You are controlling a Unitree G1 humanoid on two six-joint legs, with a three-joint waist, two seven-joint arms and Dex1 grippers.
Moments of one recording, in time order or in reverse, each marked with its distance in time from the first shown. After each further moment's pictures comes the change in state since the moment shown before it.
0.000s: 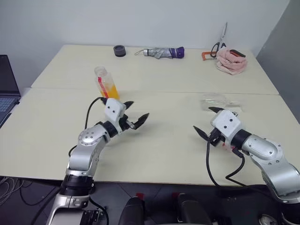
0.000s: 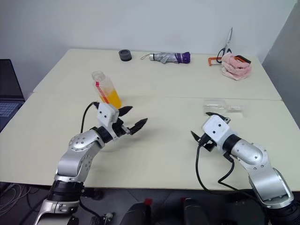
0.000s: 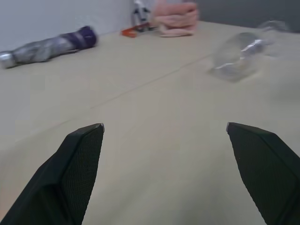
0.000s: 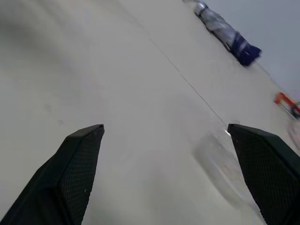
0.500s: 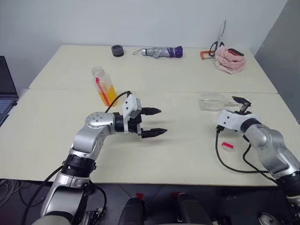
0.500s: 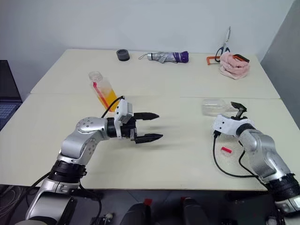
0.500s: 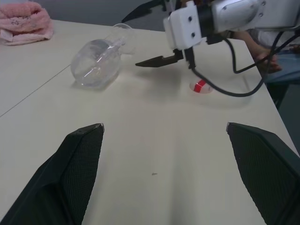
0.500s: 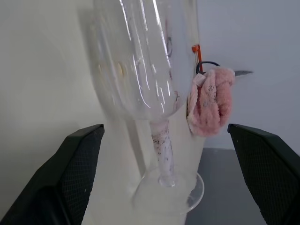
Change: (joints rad) left arm -0.154 0.053 -0.121 0.055 -0.075 0.078 -0.420; right arm -0.266 -0.099 0.207 0.642 -0.549 -0.366 -0.214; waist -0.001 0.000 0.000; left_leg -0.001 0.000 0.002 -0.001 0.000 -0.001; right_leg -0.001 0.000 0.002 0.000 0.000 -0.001
